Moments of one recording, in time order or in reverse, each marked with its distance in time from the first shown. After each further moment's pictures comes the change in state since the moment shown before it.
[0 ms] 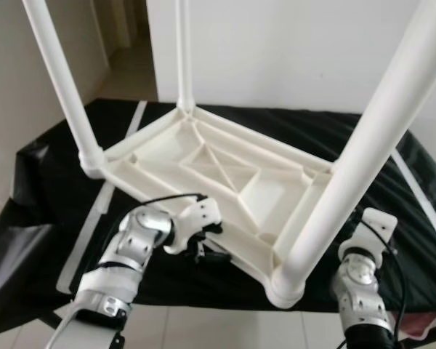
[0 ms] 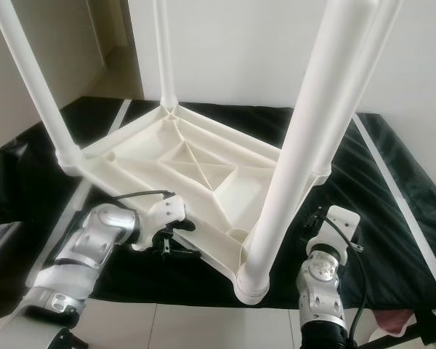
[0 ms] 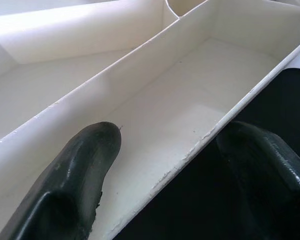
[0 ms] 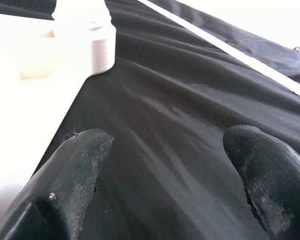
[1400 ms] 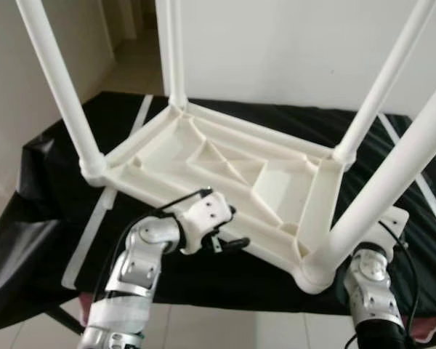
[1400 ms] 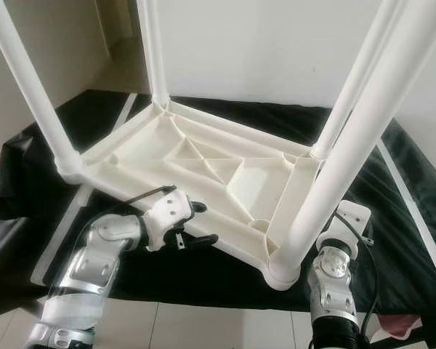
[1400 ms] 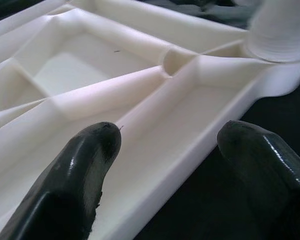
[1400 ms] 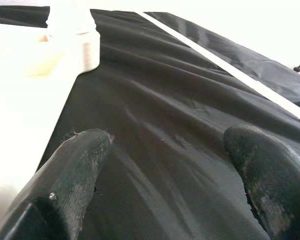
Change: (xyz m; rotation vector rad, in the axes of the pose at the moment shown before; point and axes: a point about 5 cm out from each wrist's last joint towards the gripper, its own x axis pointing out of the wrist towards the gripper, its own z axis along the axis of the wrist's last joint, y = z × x) left arm -0.003 -0.027 0.035 0.149 -0.267 0.159; right arm 0.013 -0.017 0.011 -0.008 -0.064 0.010
